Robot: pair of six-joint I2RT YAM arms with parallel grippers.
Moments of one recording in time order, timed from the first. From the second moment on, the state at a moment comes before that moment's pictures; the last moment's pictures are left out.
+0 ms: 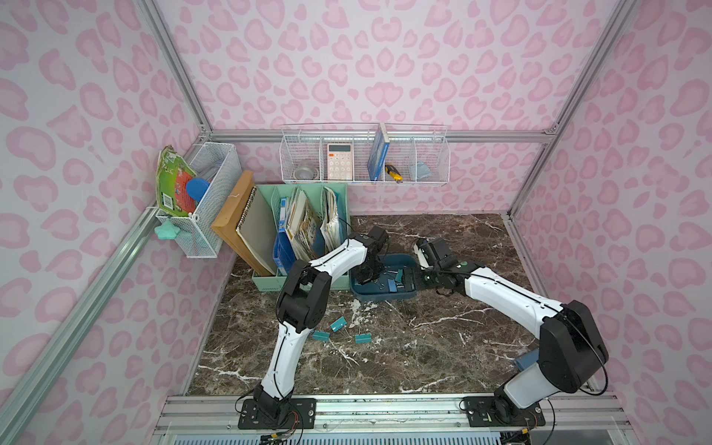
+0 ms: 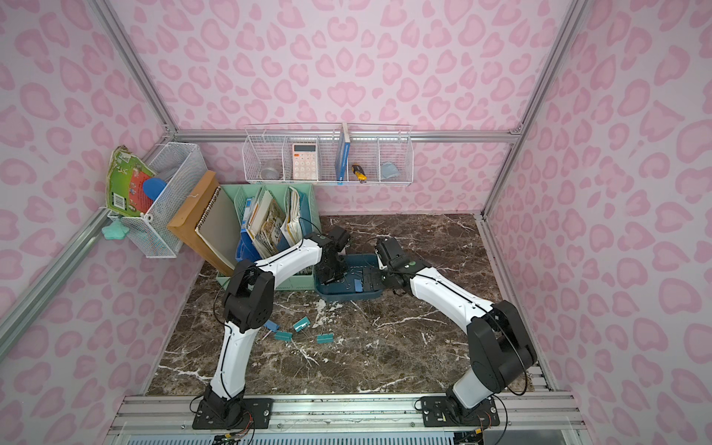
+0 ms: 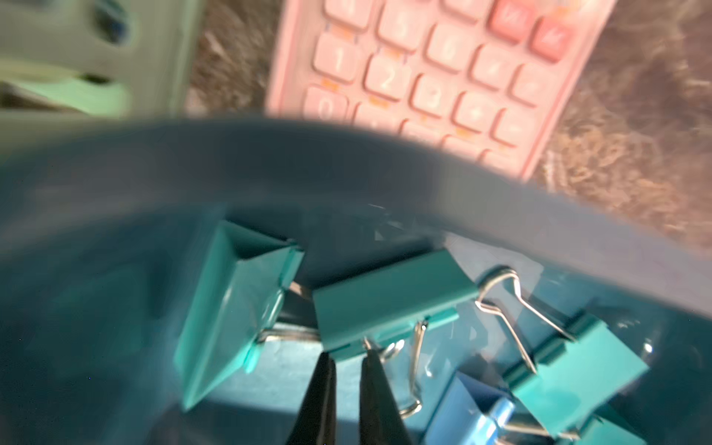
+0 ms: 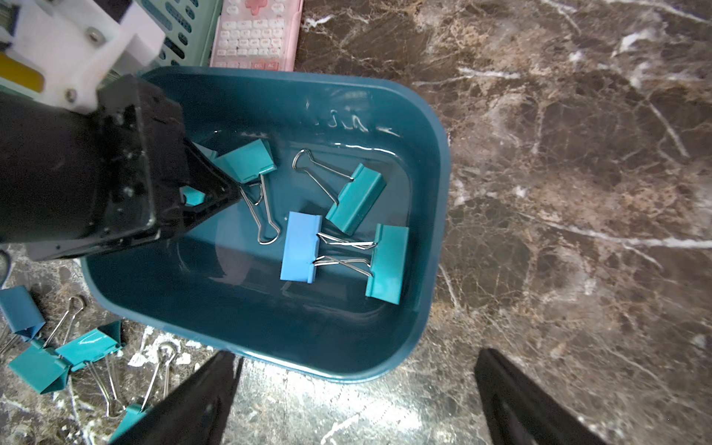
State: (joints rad) left arm -0.54 2.23 1.83 -0.92 0.00 -0.95; right arm 0.59 1.58 1.13 -0.50 0.01 0.33
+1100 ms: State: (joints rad) left arm -0.82 1.82 1.23 -0.77 0.09 -0.66; right arm 0.64 1.41 1.01 -0.51 0.05 0.36
